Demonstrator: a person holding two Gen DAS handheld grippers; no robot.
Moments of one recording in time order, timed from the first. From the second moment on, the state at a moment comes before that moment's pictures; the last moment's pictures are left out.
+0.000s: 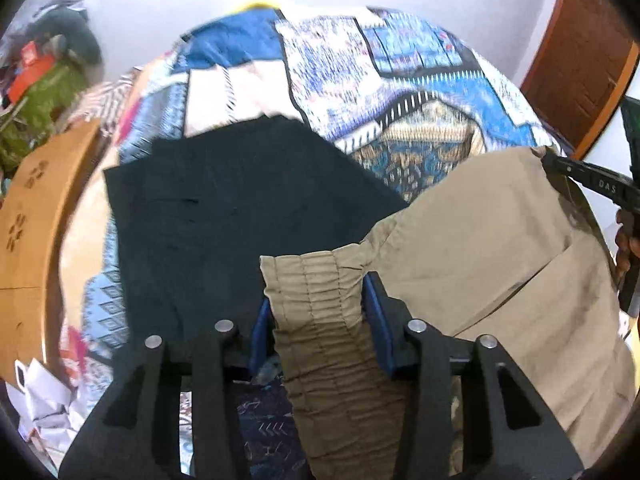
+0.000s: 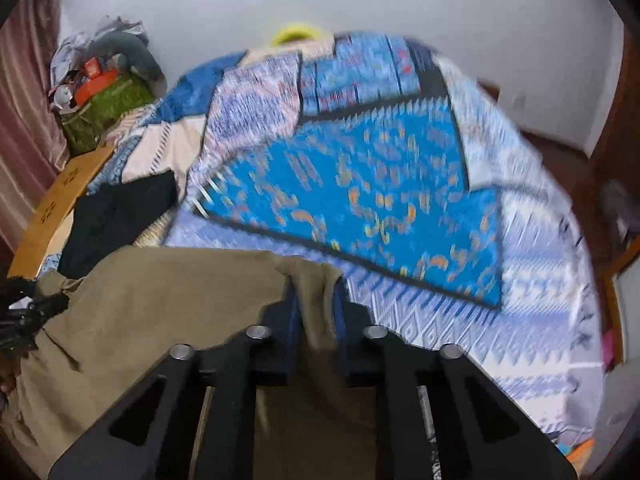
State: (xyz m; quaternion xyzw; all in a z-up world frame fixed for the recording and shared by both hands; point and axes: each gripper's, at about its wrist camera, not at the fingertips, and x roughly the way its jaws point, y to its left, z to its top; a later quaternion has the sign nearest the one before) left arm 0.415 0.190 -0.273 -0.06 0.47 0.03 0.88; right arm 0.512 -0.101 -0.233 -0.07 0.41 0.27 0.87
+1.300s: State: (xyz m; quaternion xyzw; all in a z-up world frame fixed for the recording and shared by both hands) left arm 0.232 0.128 -0.178 -0.04 0.42 -0.02 0.91; right arm 0.265 -0.213 -0.141 -0.01 0.33 0.26 0.91
